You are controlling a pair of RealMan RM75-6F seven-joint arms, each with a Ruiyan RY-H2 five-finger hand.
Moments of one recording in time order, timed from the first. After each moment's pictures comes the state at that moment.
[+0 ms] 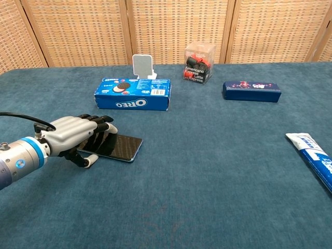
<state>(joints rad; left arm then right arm) -0.62 -1.77 -0.13 -1.19 1.24 0.93 0.45 0.09 -1.07 0.09 -1.53 -1.48 1.45 0.23</state>
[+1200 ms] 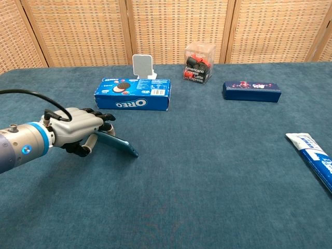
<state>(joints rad) -0.74 -1.66 -0.14 -1.47 0.84 0.91 0.92 0.10 -1.07 0.09 -1.54 -1.48 1.44 0.21</state>
